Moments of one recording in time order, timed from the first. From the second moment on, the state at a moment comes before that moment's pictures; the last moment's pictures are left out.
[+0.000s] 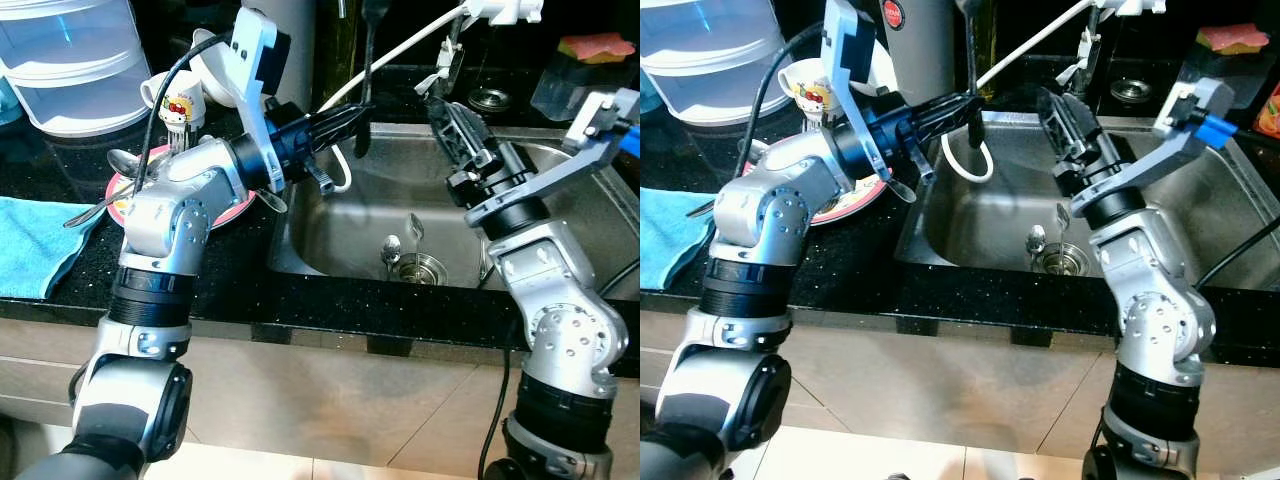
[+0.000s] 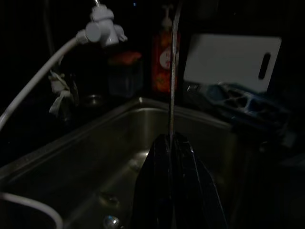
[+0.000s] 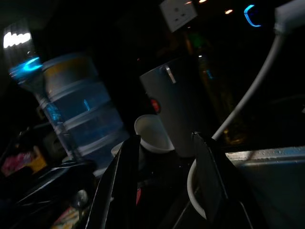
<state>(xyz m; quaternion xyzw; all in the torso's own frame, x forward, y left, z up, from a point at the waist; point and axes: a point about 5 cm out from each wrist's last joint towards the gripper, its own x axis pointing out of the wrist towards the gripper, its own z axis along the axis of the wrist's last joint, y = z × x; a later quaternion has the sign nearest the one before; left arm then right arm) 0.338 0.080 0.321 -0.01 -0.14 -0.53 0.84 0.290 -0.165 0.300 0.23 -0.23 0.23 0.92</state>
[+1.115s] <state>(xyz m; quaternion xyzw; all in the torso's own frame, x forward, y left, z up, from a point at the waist) 0.326 0.057 0.302 0.04 -0.12 -0.57 0.81 0.283 -0.130 0.297 0.16 -0.22 0.30 0.91</state>
